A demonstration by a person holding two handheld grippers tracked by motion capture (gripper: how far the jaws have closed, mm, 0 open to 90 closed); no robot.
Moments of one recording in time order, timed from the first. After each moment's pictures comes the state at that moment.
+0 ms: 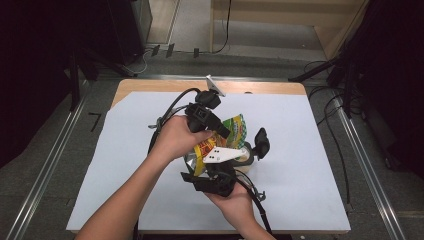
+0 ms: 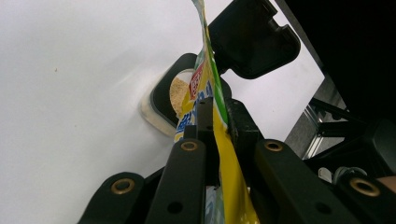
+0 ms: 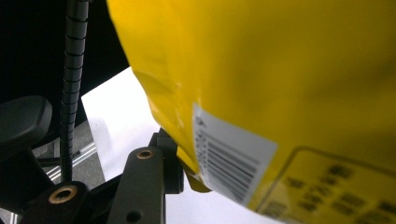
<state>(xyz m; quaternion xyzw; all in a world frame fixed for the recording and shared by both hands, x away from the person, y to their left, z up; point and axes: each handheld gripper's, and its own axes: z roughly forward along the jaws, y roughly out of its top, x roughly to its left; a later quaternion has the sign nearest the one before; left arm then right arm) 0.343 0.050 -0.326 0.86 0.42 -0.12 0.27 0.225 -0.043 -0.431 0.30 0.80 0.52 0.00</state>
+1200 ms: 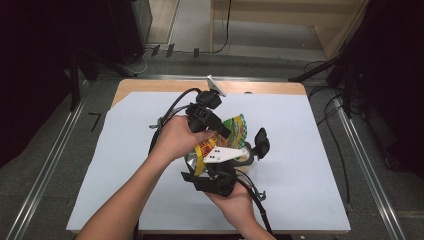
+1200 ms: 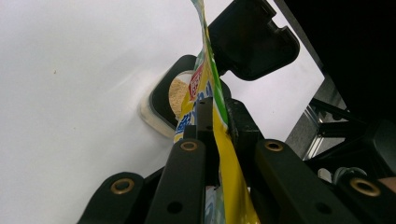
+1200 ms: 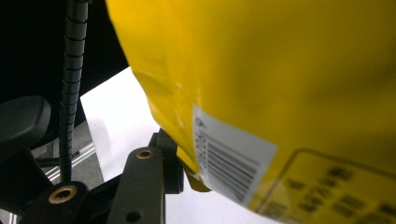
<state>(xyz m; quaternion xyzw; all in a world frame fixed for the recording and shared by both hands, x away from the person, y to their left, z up) 0.343 0.048 -0.327 0.86 0.42 -0.11 0.27 0.225 -0.044 -0.431 0.30 0.80 0.52 0.00</state>
